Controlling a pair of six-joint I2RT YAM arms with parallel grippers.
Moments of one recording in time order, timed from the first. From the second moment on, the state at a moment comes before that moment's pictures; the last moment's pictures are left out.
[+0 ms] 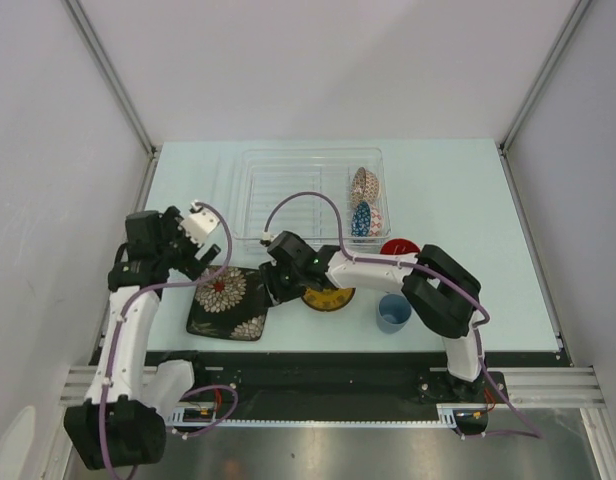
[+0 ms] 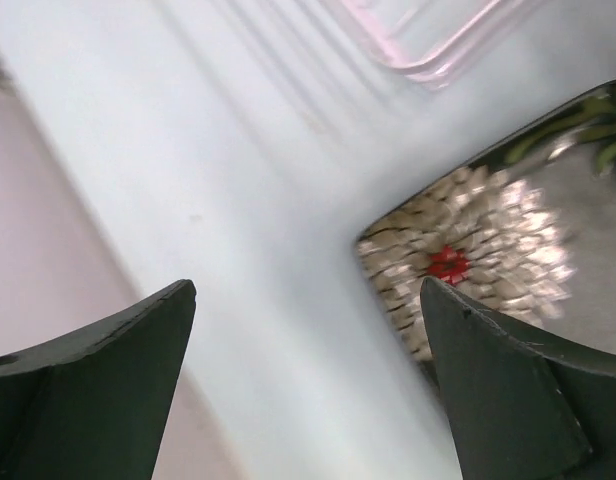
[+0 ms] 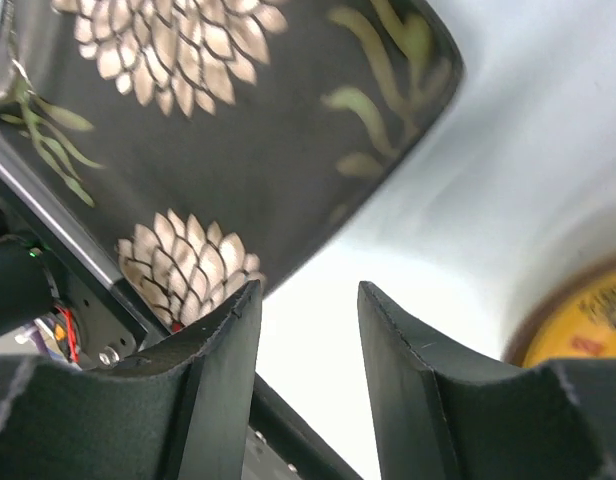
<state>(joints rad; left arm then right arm) 0.08 0.96 0.81 -0.60 0.30 0.77 1.05 1.98 1.38 -0.28 -0.18 0.60</state>
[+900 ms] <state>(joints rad) 0.44 0.82 0.37 -0.61 0.30 1.60 1.03 1.97 1.19 0.09 -0.21 0.82</state>
